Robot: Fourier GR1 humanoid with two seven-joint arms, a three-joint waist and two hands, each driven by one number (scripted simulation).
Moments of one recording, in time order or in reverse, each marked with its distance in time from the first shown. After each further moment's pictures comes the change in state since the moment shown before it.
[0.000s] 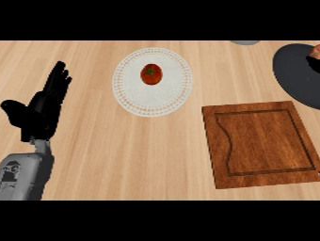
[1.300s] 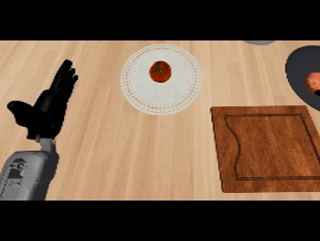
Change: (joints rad) left arm -0.017 -0.014 -0.014 0.019 0.003 -0.025 -0.034; right arm -0.058 -0.172 -0.267 0.600 -0.192 0.034 -0.389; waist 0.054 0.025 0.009
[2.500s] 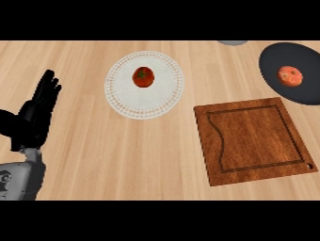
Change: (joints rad) left arm 0.083 0.025 0.057 -0.031 0.000 0.015 0.018; right arm 0.307 -0.083 -0.199 -0.151 -0.396 0.531 -0.328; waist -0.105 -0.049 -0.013
